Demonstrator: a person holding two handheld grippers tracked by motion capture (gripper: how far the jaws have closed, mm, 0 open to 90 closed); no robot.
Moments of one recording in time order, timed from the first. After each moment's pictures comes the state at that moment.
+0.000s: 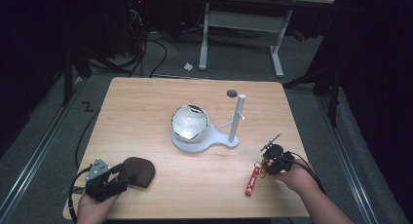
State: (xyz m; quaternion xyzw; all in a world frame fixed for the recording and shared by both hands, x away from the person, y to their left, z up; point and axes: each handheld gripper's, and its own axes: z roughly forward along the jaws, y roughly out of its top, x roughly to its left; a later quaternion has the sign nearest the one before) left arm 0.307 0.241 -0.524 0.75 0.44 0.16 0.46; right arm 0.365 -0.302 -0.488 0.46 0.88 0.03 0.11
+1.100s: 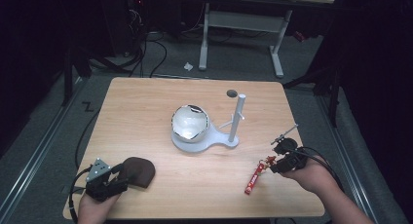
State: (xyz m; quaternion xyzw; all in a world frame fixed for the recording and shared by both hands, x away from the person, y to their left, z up) left arm 0.307 0.239 -0.524 0.75 0.45 0.16 0.46; right arm 0.342 -0.305 -0.412 0.48 0.87 0.09 0.05
